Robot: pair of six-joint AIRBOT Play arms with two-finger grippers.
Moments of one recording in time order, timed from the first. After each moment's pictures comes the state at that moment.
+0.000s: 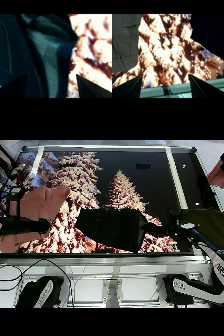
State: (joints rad) left arm 0.10 -0.69 0.89 1.43 -1.31 -1.32; right arm -0.14 -1.29 0.50 -0.47 0.87 0.83
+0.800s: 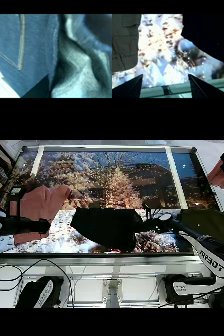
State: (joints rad) left arm 0.10 -0.69 0.89 1.43 -1.31 -1.32; right arm 0.18 -1.47 0.74 -0.44 0.84 0.91
